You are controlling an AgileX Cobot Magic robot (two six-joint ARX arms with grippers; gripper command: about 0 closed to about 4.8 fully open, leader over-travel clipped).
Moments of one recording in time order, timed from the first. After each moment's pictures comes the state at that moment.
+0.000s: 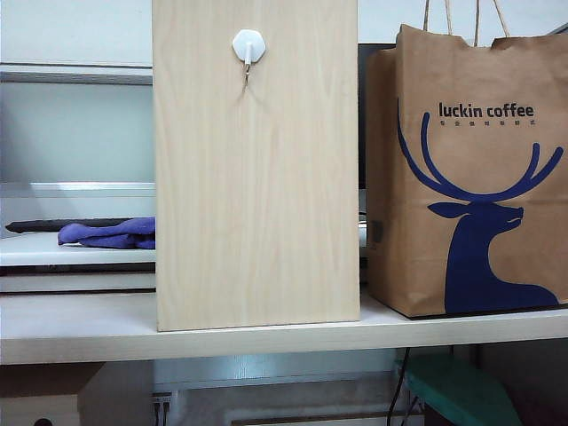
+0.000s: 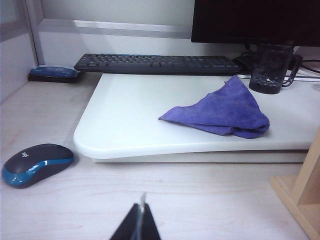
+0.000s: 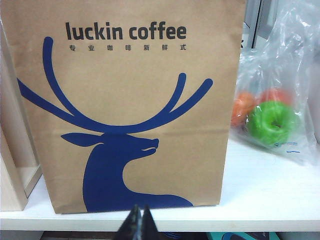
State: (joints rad) left arm 0.04 0.00 0.01 -0.01 0.01 -0.07; right arm 0.19 0.00 0.01 -0.01 0.08 0.00
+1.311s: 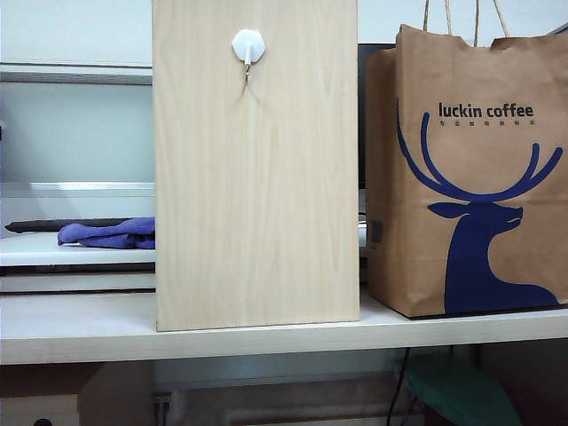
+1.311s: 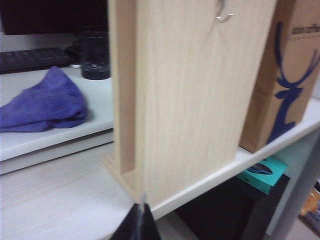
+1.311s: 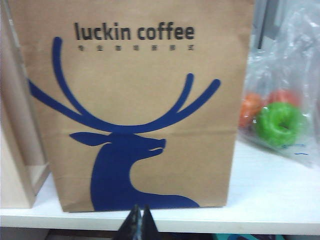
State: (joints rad) left arm -0.51 0.00 0.01 -0.02 0.02 -0.07; right arm 0.19 0.00 0.01 -0.01 0.05 0.00
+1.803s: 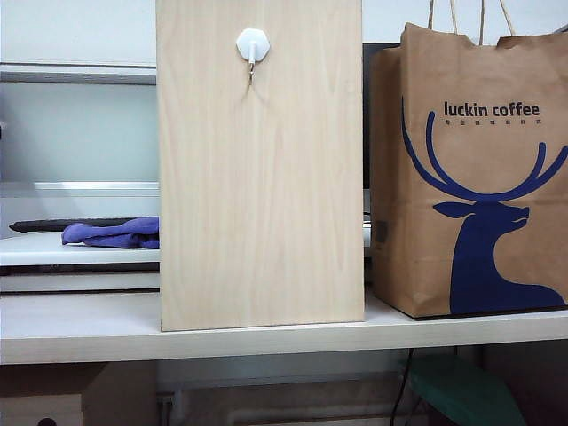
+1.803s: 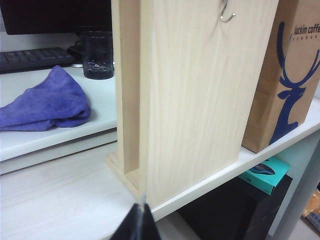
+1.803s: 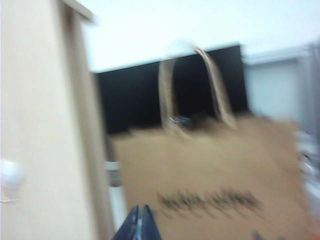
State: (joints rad) left arm -0.51 0.00 0.01 -0.02 0.02 -0.07; right arm 0.19 0.09 0.13 0.37 -0.13 0.19
